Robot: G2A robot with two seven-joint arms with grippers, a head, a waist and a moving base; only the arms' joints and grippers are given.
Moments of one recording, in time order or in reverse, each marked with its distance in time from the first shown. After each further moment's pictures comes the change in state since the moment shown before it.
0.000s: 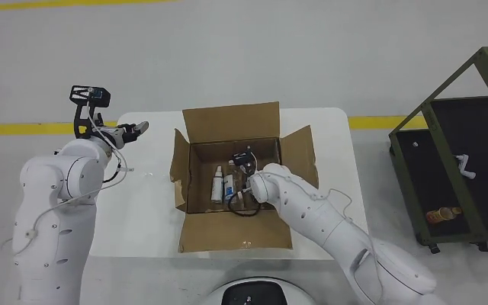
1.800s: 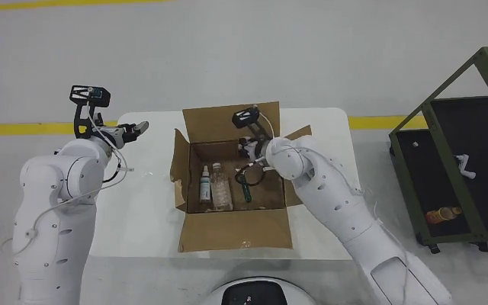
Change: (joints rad) left arm 0.000 0.000 0.000 0.000 0.000 0.000 0.000; right arm -0.159 0.119 0.479 -0.536 -0.179 -0.305 0.071
